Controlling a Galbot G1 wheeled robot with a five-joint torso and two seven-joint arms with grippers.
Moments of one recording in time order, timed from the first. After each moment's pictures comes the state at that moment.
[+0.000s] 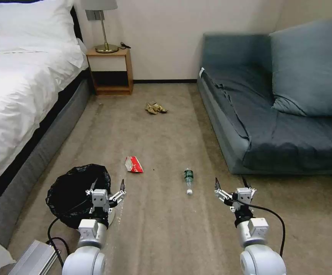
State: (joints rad) left arm 1.43 -1.48 -0.57 -1.87 -0.01 -0.01 -0.04; right arm -1.42 1.50 0.53 1.89 0.10 0.01 0.00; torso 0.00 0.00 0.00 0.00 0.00
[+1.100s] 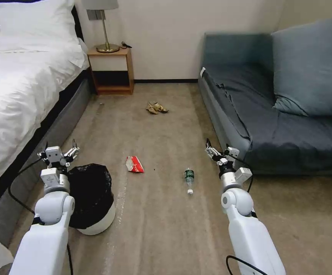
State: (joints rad) left arm 1.16 -1.19 -0.69 -1.78 -0.24 0.08 -0.23; right arm -1.03 1.40 0.48 1.58 0.47 0.03 0.00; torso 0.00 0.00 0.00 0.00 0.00
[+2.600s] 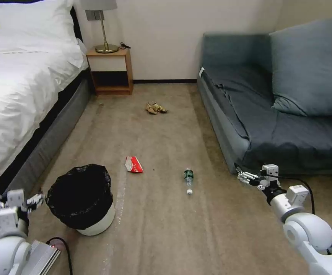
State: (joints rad) left arm 1.50 -1.10 -0.85 -1.70 -0.30 0.30 -0.27; right arm -1.39 0.93 0.56 1.93 0.61 -0.13 0.00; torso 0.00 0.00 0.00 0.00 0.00
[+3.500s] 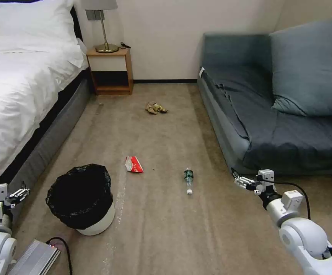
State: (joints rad) left arm 1.50 -1.05 -0.90 -1.83 -0.29 0.29 -0.26; right arm -1.42 0.95 0.56 1.92 0.57 -0.11 -0.01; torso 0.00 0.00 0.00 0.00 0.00
